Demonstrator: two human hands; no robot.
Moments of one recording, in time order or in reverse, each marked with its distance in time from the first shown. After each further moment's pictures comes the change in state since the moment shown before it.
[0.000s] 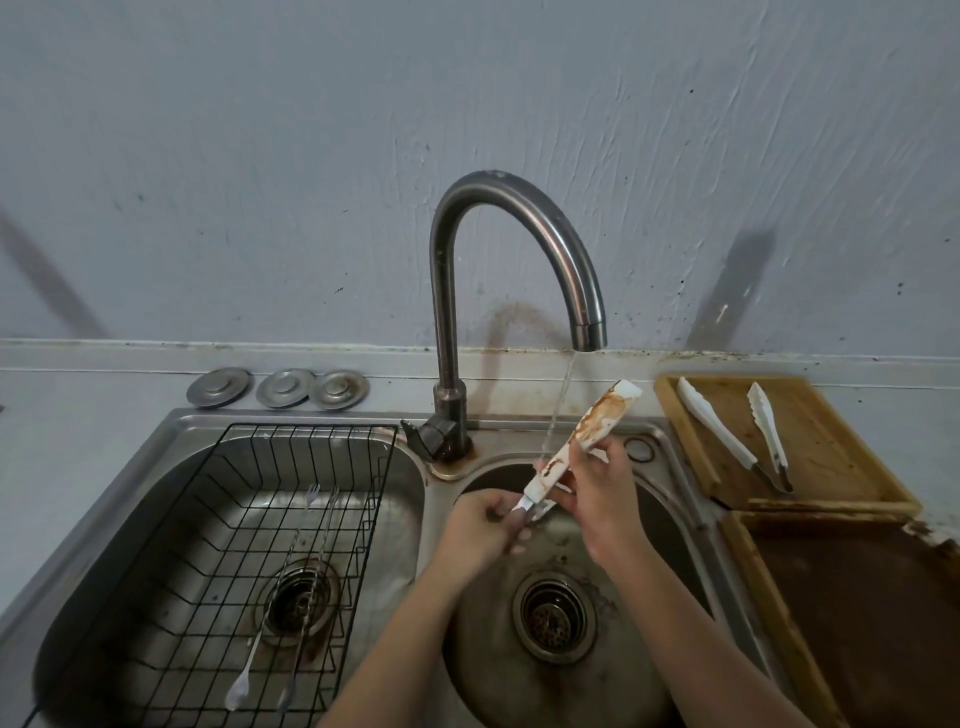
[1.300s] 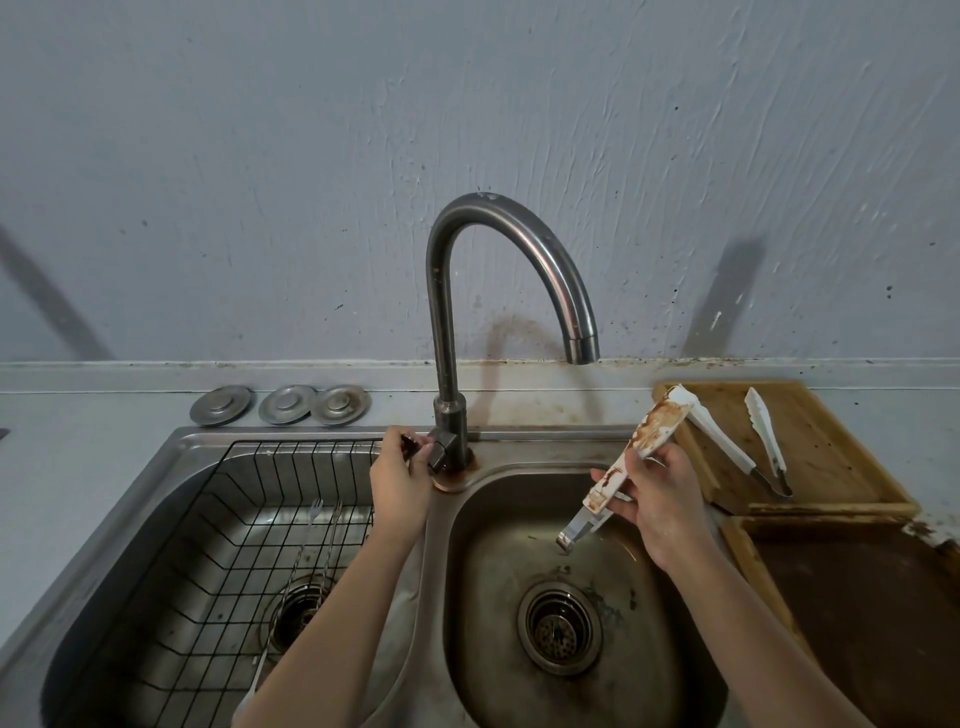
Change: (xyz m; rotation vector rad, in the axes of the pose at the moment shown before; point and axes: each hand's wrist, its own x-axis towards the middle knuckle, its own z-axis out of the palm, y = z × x) left_hand 0.050 0.000 -0.073 0.180 0.610 0.365; right_hand 0.000 -0.034 -0.040 -0.090 0.086 -0.031
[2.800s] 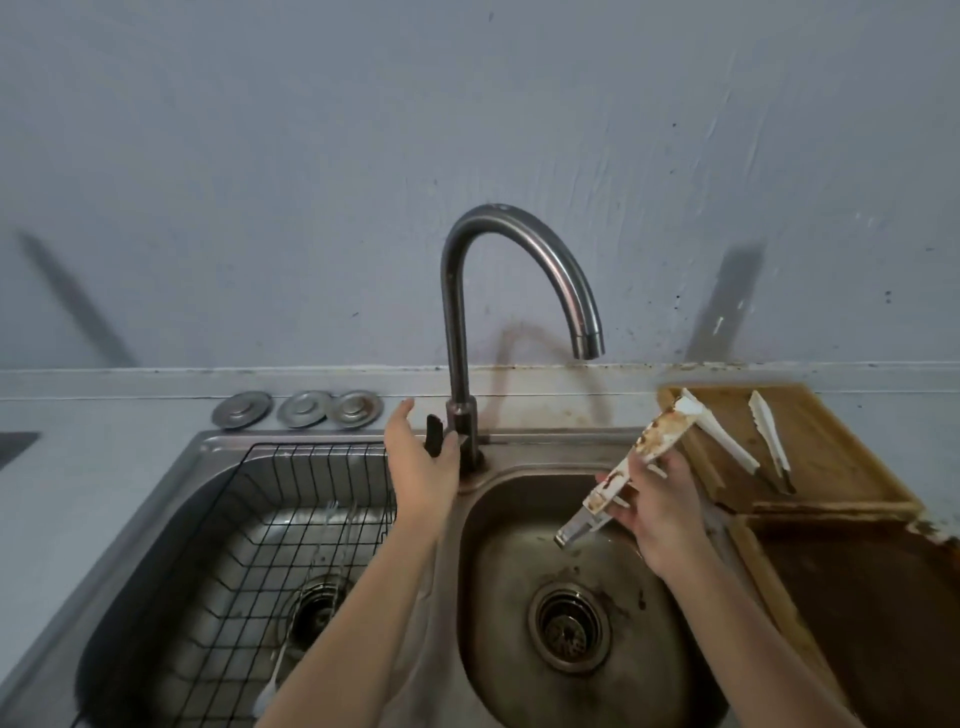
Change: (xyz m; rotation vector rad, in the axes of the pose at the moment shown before) left_hand -0.019 0.056 -0.010 -0.045 0.029 -0.078; right_hand -0.017 0.003 0.010 0.110 0.050 0.026
